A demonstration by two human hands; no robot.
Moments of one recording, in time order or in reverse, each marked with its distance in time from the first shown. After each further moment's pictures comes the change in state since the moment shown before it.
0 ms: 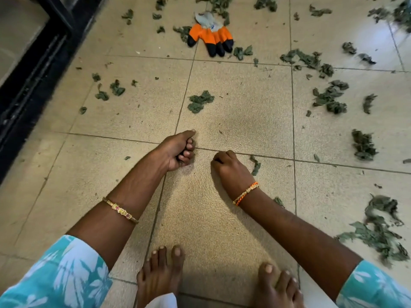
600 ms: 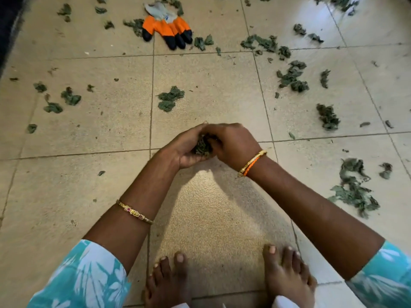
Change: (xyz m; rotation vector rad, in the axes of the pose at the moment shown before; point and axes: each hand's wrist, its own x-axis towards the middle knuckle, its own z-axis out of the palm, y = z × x) left_hand 0.003 -0.004 0.052 0.039 -0.368 -0.038; right_hand 0.025 0.002 -0.076 0.191 -0.038 0.314
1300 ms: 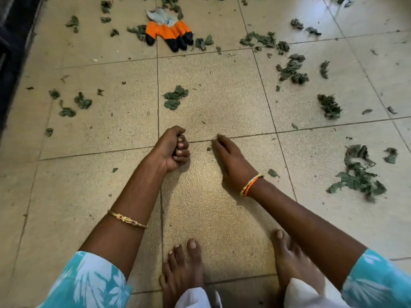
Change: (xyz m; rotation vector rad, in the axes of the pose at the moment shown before) left_hand -0.018 -0.004 -0.048 -0.061 0.186 -0.004; right_hand -0.051 0.015 0.073 0.066 -0.033 0.159
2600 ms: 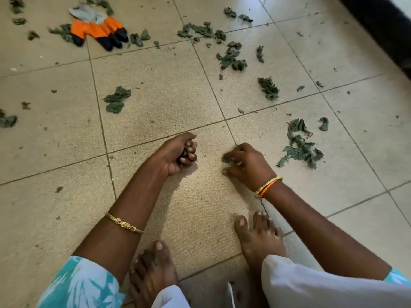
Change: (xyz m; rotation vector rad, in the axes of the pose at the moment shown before) left_hand 0.004 -0.047 0.093 0.290 -0.221 -0.098; right_hand -0.091 0.056 -0.066 0.071 0.065 0.347
